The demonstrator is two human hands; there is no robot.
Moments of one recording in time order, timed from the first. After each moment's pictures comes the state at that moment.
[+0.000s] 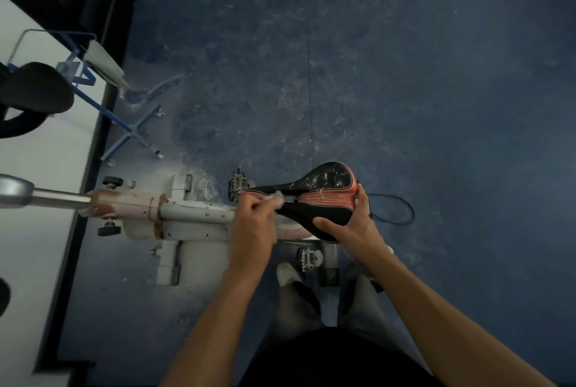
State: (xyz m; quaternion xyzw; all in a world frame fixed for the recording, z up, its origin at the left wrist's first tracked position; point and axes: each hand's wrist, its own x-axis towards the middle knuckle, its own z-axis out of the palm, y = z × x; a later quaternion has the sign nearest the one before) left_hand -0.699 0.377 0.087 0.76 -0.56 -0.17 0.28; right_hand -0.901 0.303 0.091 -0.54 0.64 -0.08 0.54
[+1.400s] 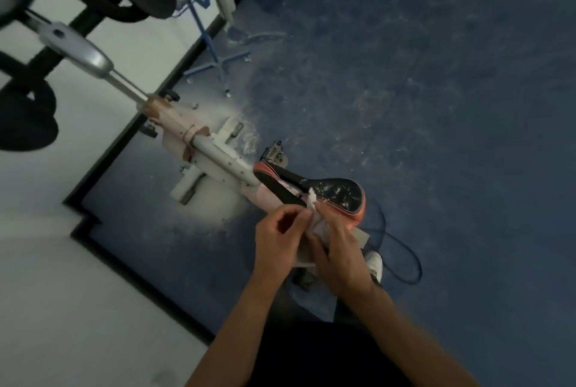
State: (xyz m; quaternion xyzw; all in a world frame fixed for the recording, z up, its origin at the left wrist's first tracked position) left_hand -0.826 0.357 0.135 0.77 -0.08 -0.29 0.55; right_hand -0.927 0.268 0.100 -0.84 0.21 -0.17 0.48
